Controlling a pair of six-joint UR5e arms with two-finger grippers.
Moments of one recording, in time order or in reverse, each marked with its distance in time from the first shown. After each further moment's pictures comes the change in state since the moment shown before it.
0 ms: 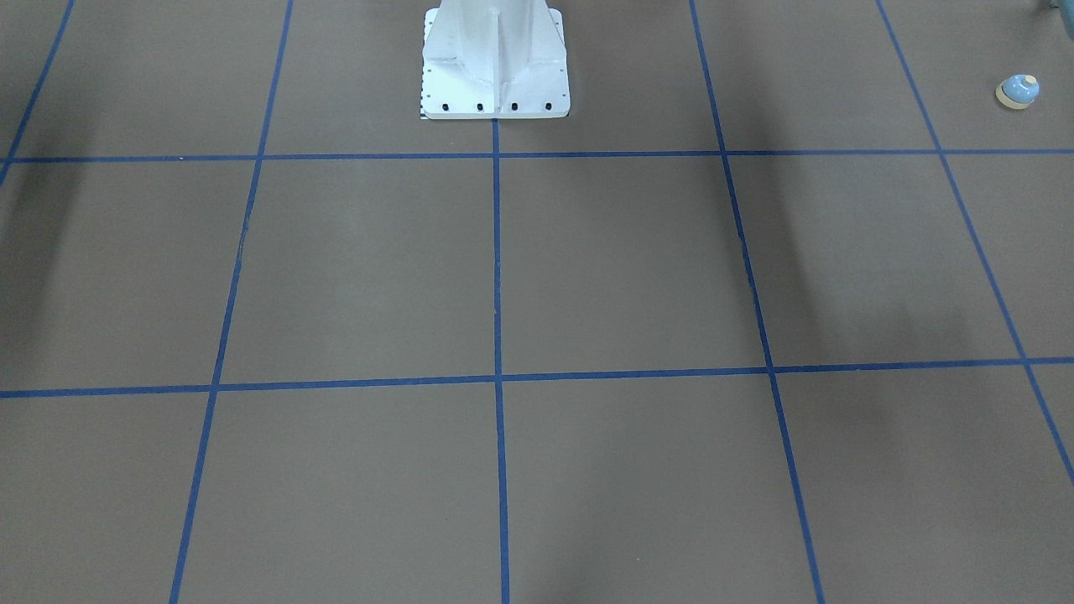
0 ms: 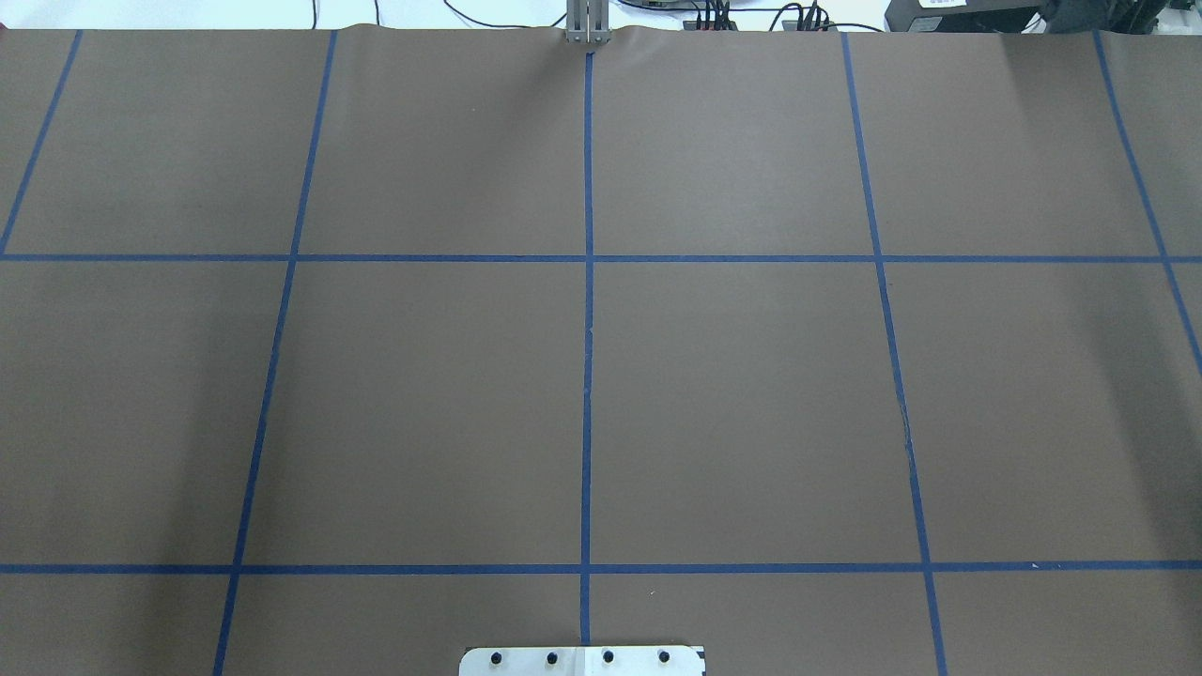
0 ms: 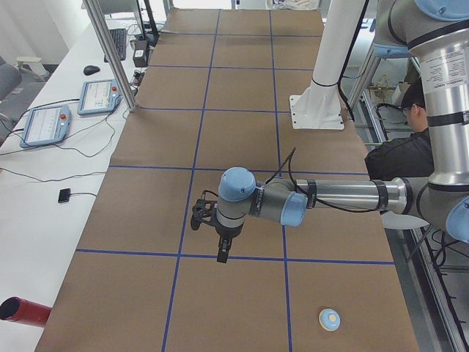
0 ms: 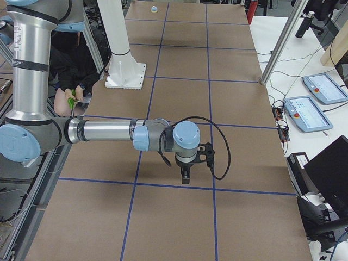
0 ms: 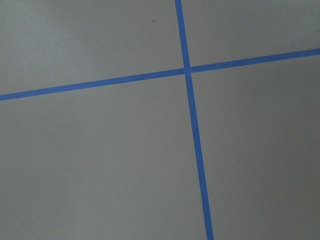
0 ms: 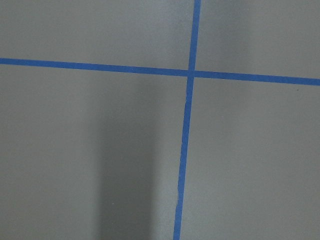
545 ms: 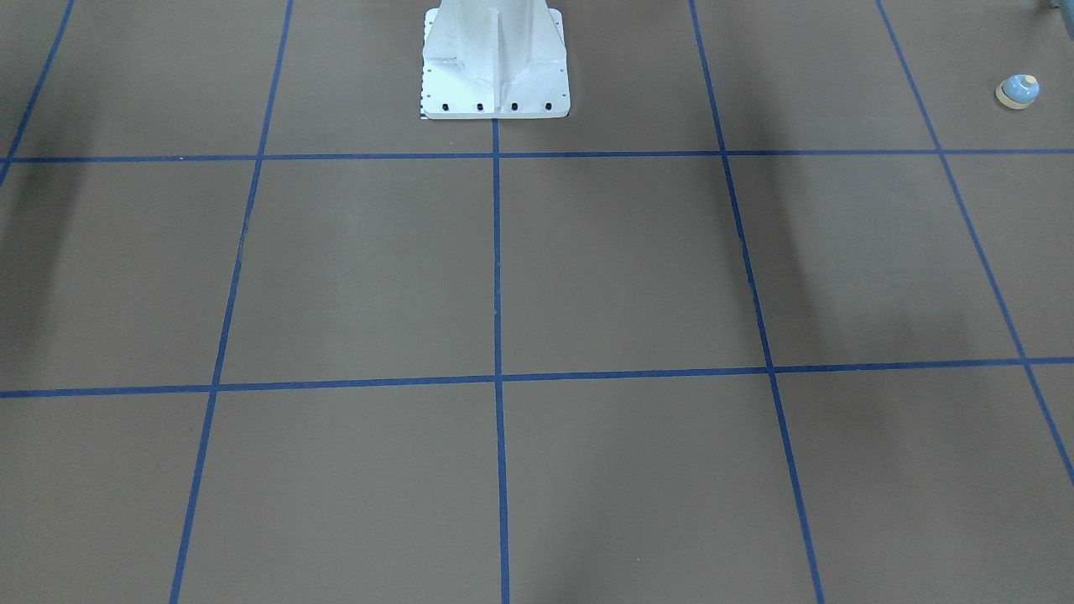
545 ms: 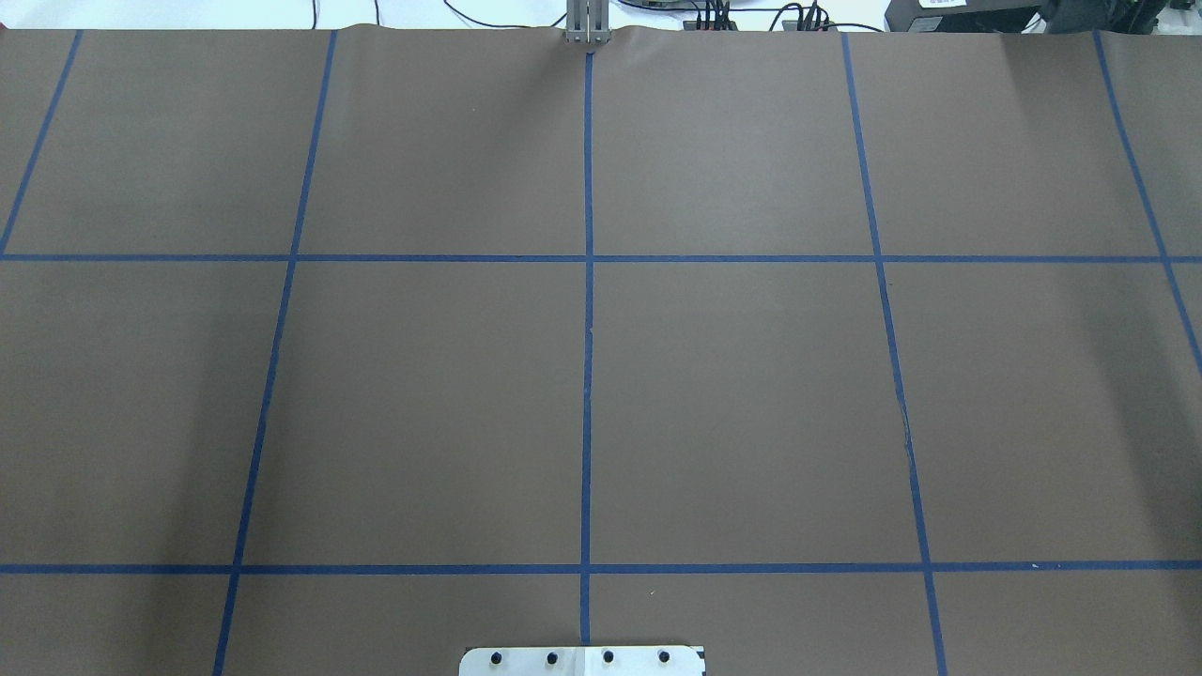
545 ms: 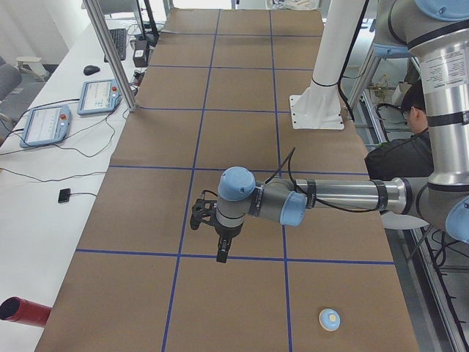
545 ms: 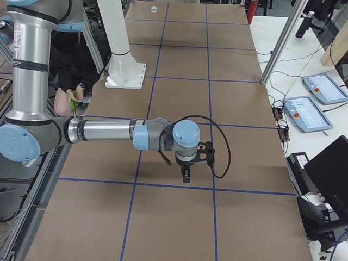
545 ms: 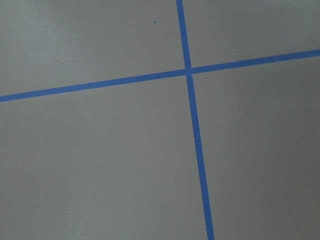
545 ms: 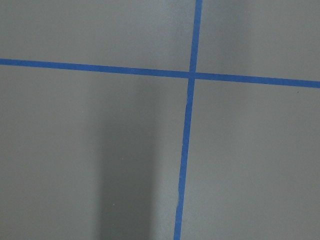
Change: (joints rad) left arm -0.001 -0.009 -0.001 0.011 0.001 -0.001; right arm 0.000 0.000 0.007 0.002 0.004 -0.001
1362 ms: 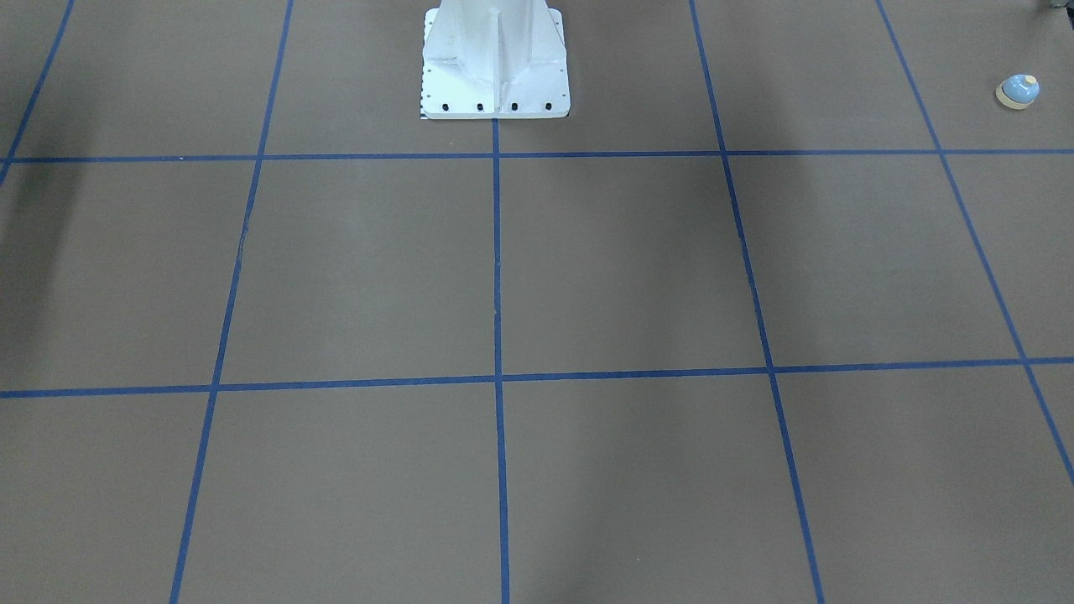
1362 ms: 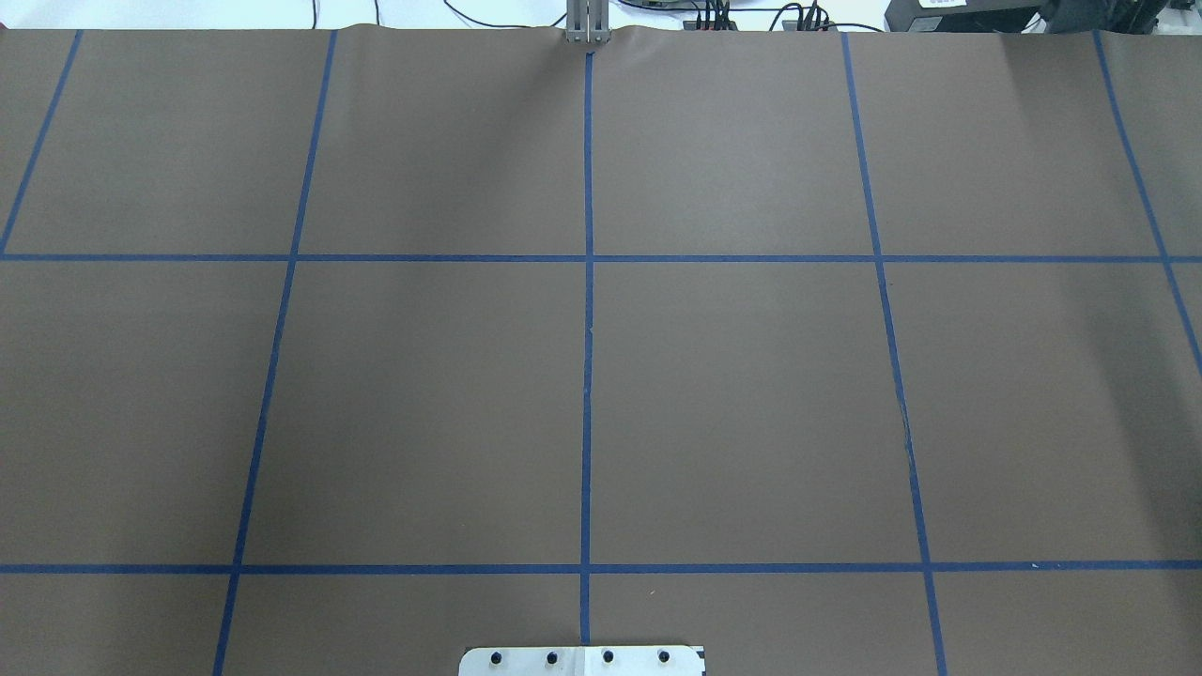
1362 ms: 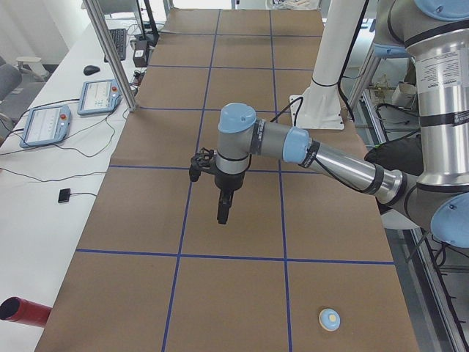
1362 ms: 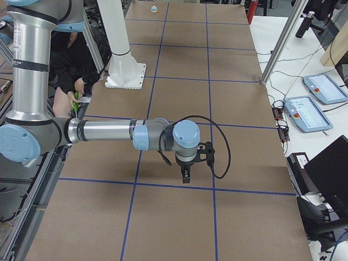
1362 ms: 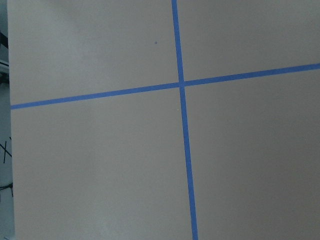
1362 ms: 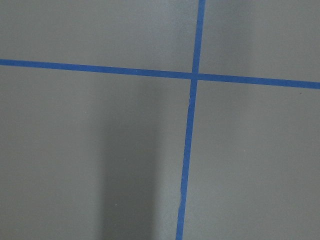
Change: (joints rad) left arm 0.013 -0.057 -0.374 0.457 0.142 -0.004; right arm 0.000 -0.001 -0.001 -0.001 0.001 -0.001
